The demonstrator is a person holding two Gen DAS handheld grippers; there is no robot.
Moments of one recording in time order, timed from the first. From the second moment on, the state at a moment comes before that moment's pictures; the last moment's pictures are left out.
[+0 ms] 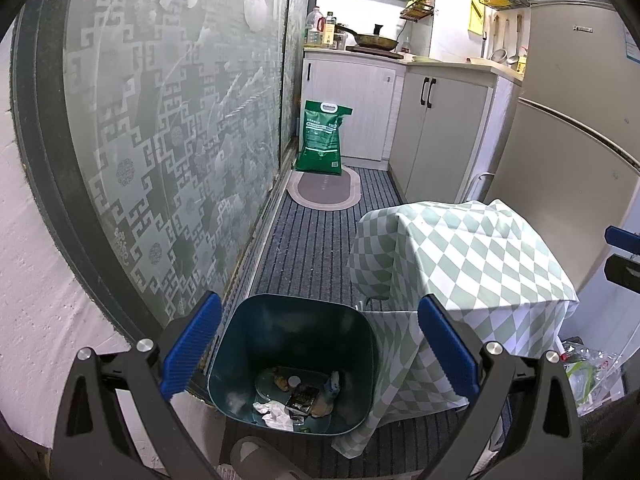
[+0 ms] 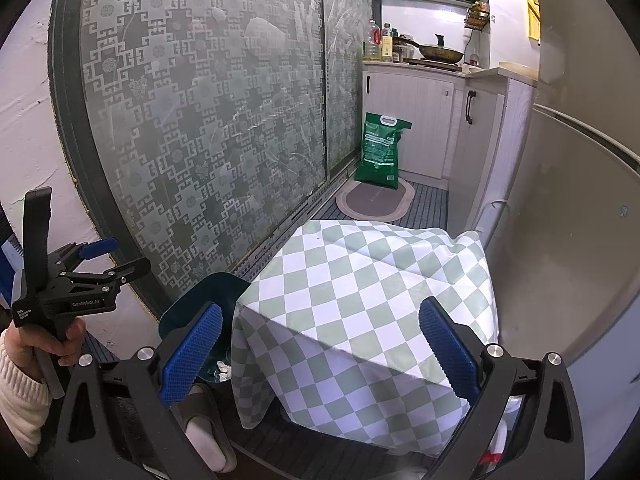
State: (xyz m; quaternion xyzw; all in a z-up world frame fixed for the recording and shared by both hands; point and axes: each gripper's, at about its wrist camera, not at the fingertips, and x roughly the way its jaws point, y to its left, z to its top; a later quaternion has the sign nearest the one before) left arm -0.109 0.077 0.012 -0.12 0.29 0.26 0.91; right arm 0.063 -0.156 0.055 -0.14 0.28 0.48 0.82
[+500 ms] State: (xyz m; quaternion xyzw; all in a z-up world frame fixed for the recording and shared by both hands) left arm -0.110 0.067 0.012 -0.11 0.30 0.26 0.91; right arm 0.056 -0.159 0.052 -0.14 0.28 0.48 0.82
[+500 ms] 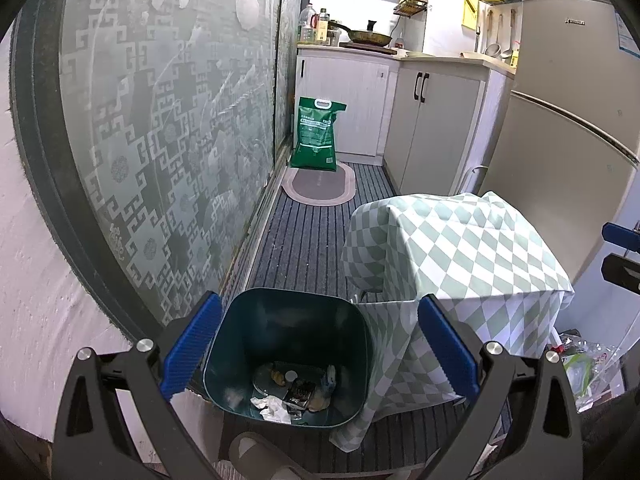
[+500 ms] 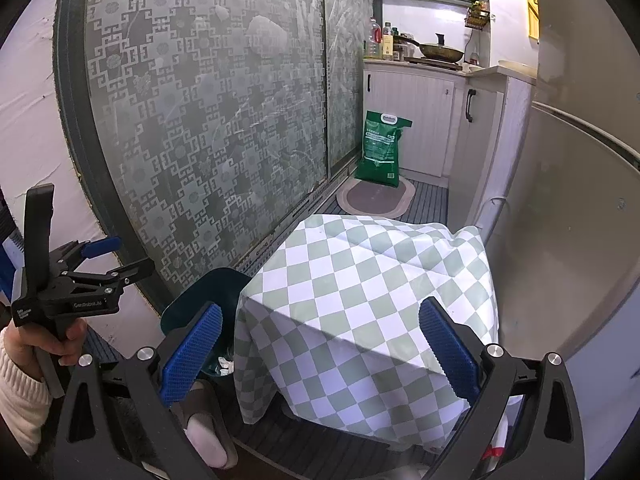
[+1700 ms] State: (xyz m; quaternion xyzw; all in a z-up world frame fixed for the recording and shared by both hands) left arm -0.111 0.067 0.011 -0.11 0.30 0.26 0.91; right arm 0.050 -0.162 0.049 -0.14 0.28 0.48 0.82
